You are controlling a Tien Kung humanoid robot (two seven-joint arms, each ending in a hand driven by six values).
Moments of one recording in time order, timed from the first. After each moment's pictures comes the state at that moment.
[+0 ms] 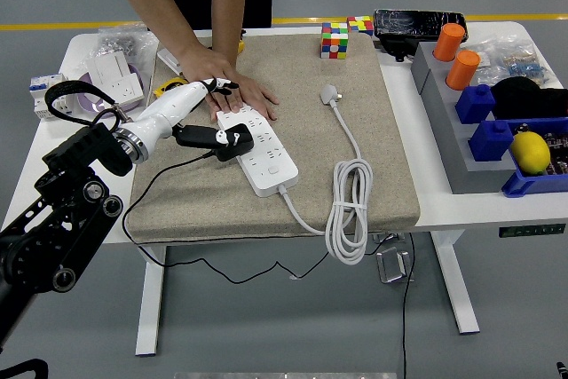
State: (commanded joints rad) left arm -0.45 0.15 -1.22 -1.26 2.07 -0.19 0.03; right arm 0.16 -0.28 0.33 0.43 -0.01 -0.50 -0.09
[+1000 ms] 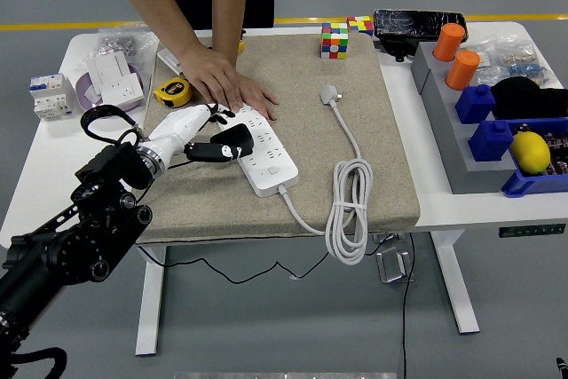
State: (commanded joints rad) left arm -0.54 0.10 -1.06 -0.92 2.08 0.04 0.00; right arm 0.17 -0.29 0.32 0.43 -0.01 -0.50 -0.09
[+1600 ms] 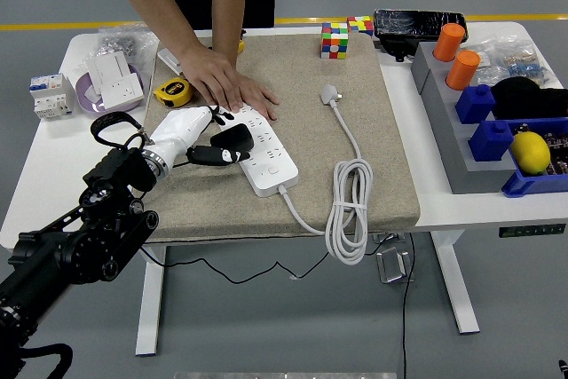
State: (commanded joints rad) left arm -0.57 0.08 -1.01 -0.82 2.16 0.17 -0.04; right arm 0.16 -0.29 0.31 0.43 0.00 -0.50 -0.09
